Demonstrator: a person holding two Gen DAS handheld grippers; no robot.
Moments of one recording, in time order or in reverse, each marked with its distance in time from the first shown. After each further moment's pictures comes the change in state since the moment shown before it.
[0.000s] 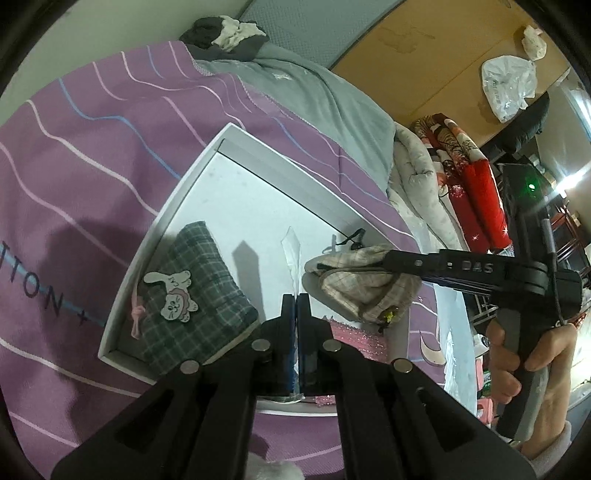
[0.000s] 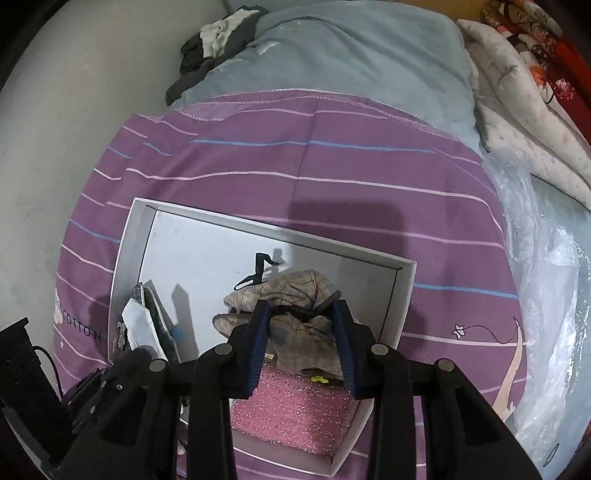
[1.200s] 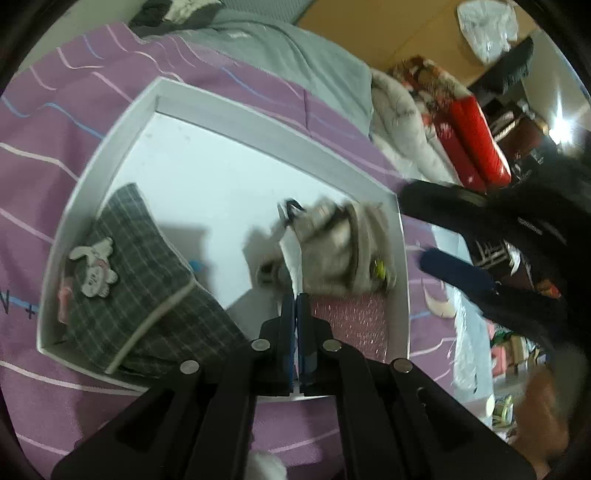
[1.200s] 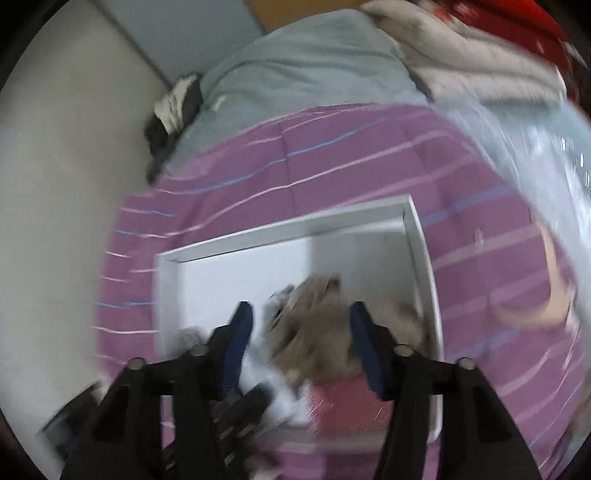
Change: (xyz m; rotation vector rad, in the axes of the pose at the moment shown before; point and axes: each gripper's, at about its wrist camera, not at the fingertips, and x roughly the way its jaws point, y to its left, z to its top) left arm 0.035 -0.030 -0.014 0.156 0.178 -0.003; right arm -0.033 0.003 -0.065 0.442 -0.205 0.124
